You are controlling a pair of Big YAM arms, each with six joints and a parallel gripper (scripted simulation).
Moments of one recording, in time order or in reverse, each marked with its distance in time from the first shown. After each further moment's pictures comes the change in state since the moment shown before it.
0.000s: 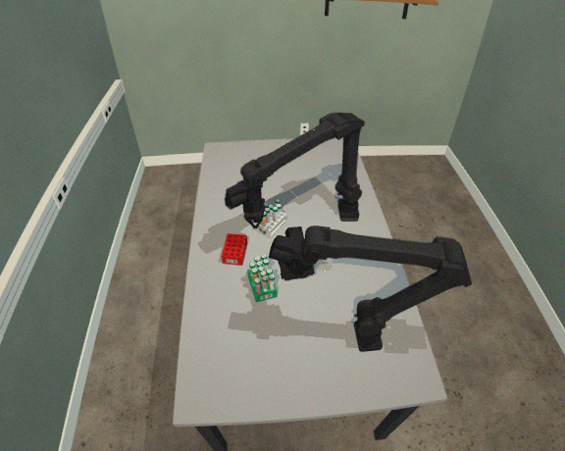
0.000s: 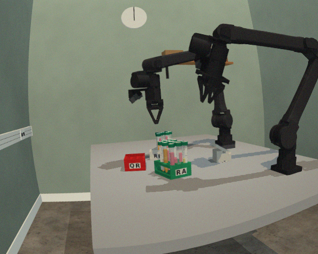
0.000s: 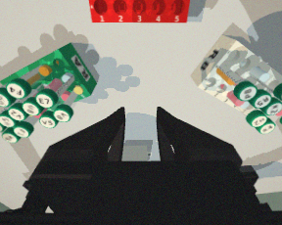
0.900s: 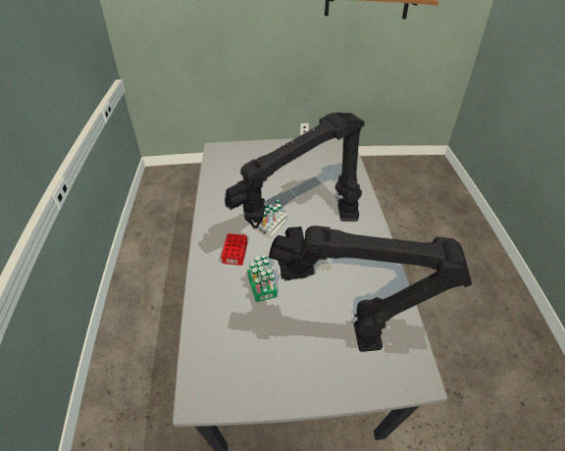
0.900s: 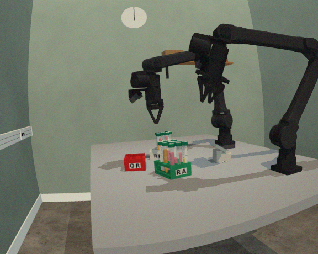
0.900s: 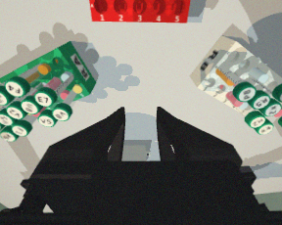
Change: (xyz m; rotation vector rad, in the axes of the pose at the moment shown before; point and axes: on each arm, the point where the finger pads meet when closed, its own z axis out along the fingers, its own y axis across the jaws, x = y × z) left arm 0.000 0.000 0.000 0.000 0.000 0.000; right arm 0.000 0.000 0.000 0.001 0.002 -0.013
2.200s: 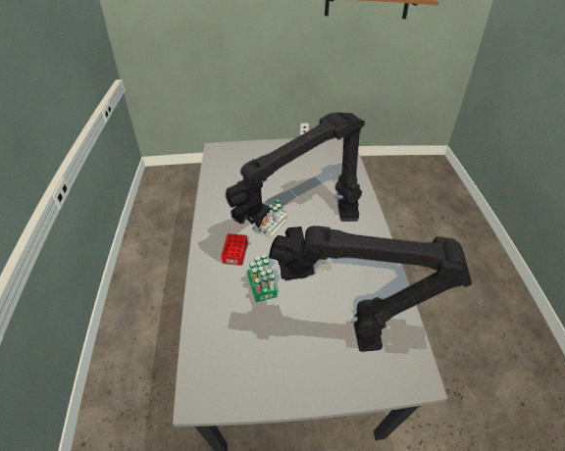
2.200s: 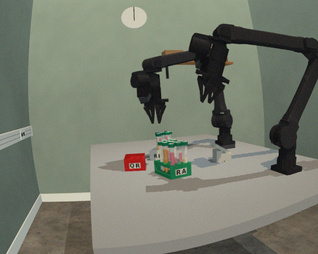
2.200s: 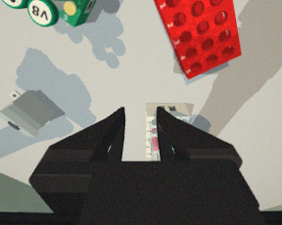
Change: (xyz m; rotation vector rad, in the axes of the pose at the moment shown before) left arm 0.000 0.000 0.000 0.000 0.000 0.000; right arm 0.000 -0.001 -0.001 0.004 0.000 -1.053
